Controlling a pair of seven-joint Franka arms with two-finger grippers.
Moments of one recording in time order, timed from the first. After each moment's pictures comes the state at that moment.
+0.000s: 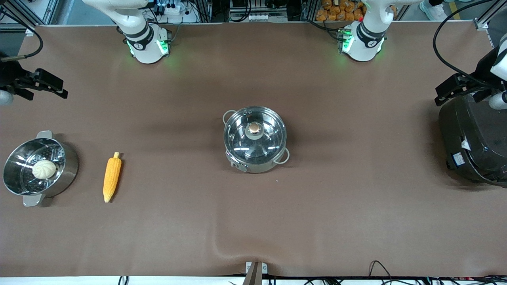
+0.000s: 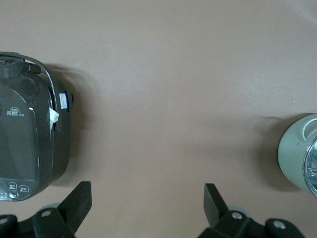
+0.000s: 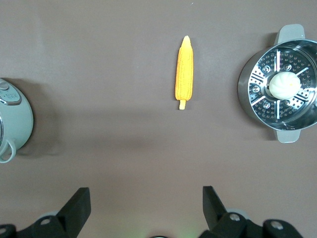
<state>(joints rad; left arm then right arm) 0.00 0.01 -0.09 -1.47 0.04 1.51 -0.17 -0.05 -0.05 0.02 -1.59 0.04 1.48 -0.05</state>
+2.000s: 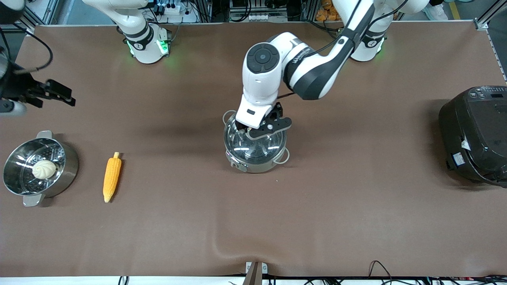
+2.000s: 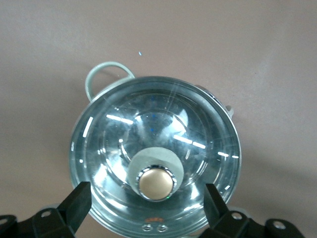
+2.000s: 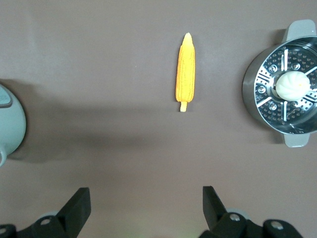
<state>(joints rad) -0.73 0.58 -0.10 -1.30 0.04 1.92 -1.18 -0.05 -0.03 0.02 -1.70 0.04 1.60 -0.05</state>
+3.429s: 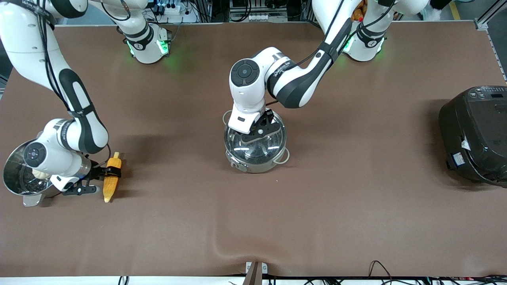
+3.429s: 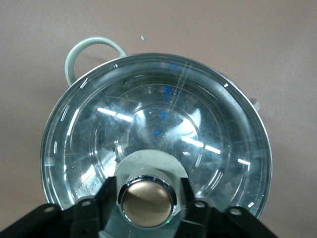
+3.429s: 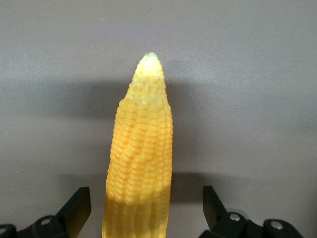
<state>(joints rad) -0.82 0.66 -0.01 -1.29 0.04 1.94 -1.20 -0.14 0.65 0.01 -1.79 0.03 2.41 -0.25</state>
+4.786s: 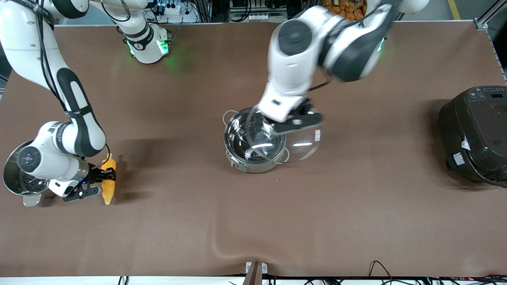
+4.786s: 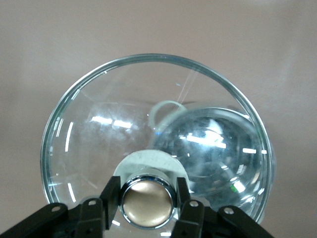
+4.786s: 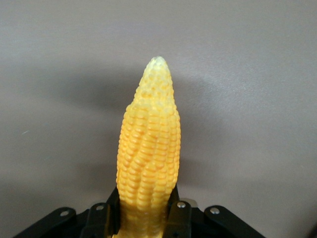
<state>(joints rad) -0.66 0.41 0.00 -1.26 0.04 1.65 -0.82 -0.13 0.62 0.02 -1.69 0.03 2.23 -0.40</state>
